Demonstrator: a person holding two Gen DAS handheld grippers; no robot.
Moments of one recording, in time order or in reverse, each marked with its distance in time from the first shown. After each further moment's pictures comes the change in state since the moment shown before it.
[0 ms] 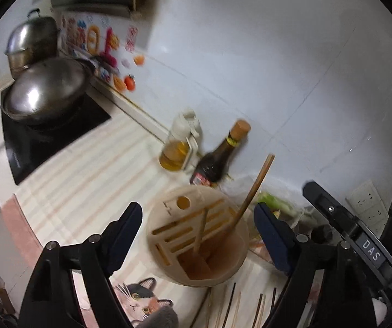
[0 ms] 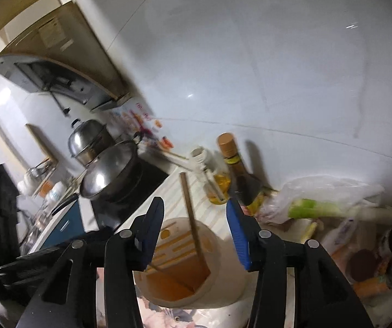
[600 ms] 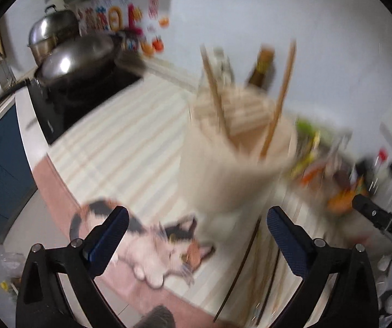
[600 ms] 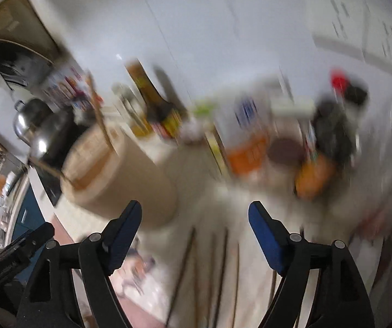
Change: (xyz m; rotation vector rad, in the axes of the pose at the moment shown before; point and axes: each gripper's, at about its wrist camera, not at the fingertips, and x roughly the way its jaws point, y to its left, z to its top) left arm 0.015 0.017 -0.133 0.102 0.157 0.200; right arm -0.051 -0.070 -0.132 0.158 0.213 -0.299
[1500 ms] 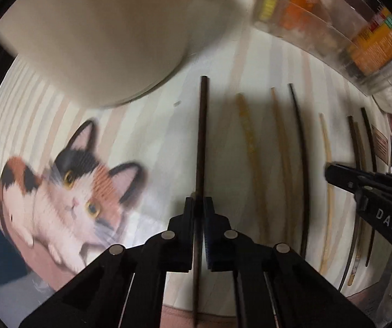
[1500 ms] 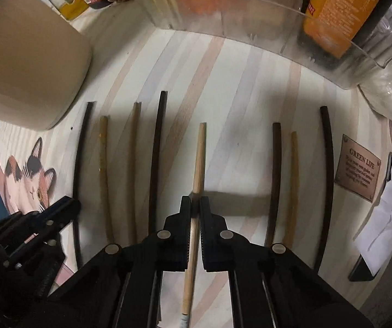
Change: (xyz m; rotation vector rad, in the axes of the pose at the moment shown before) left arm 0.155 -0.085 -0.113 0.302 0.389 -0.016; right arm 0.146 -0.065 -0.107 -0.013 0.445 -0.158
